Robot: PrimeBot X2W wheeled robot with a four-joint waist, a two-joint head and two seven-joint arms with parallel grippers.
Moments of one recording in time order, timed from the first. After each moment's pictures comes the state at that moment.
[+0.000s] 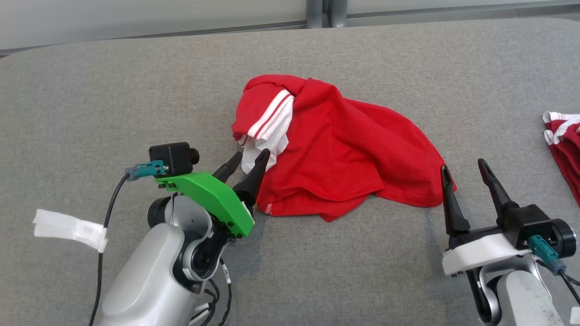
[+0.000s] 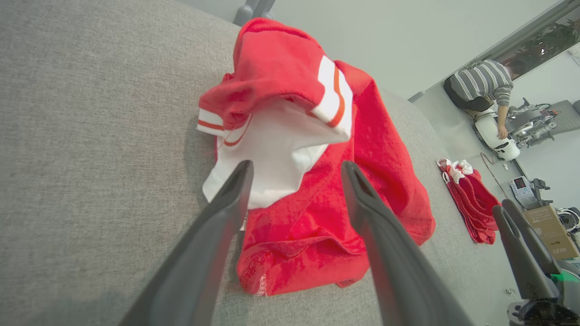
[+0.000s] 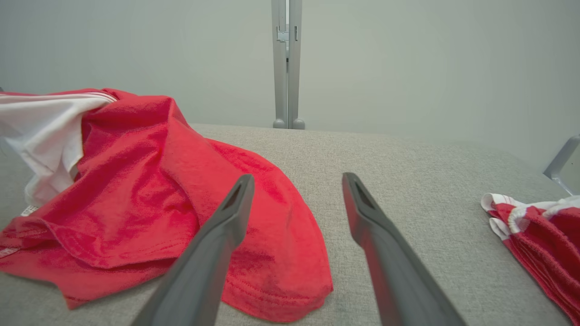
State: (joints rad) left arm -0.45 0.16 -0.51 0.24 -0.94 0.04 0.20; right arm -0.12 -0.05 -0.04 0.14 0.01 0.13 -0.26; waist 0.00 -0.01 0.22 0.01
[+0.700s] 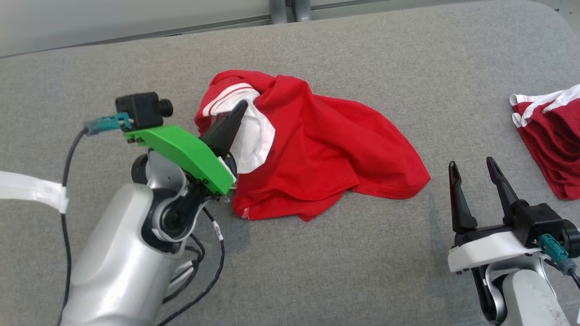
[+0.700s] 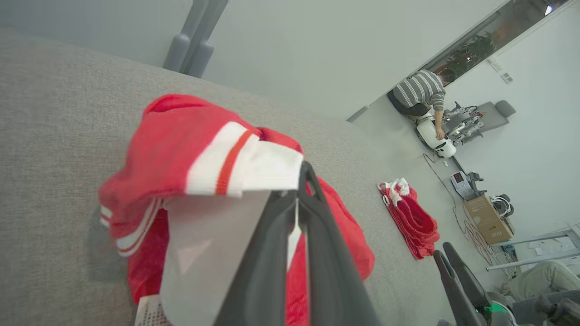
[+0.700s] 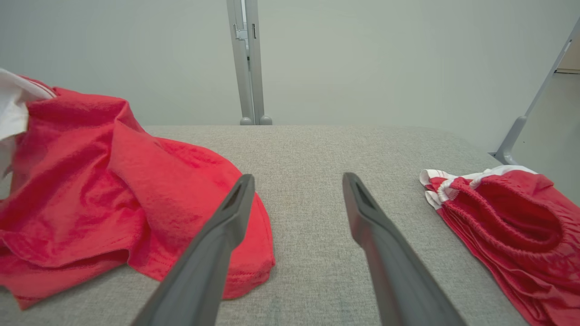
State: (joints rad) left arm -0.57 0.19 -0.44 0.20 -1.04 0.00 0.27; right arm -0.12 -0.05 -0.06 0.13 0.04 0.13 -0.26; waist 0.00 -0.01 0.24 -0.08
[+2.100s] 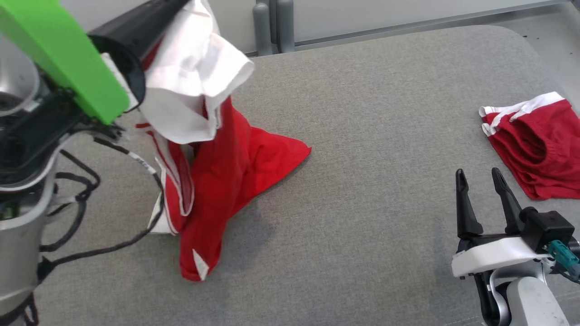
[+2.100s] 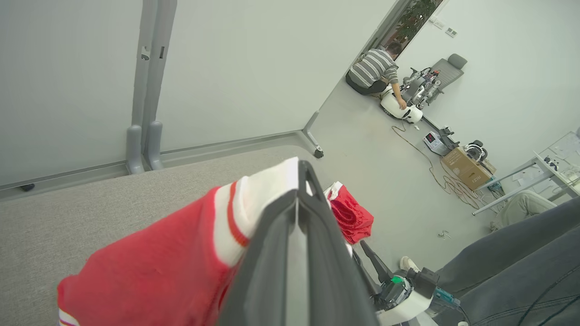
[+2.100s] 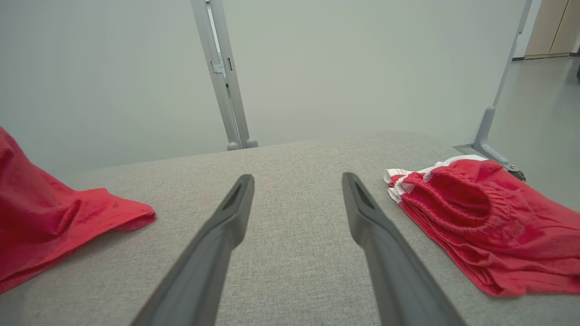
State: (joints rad) left arm -0.87 0.48 -0.31 -0.34 -1.27 0.37 0.82; right arm -0.10 -0.05 -0.07 0.16 0.15 0.13 -0.26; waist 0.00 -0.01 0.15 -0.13
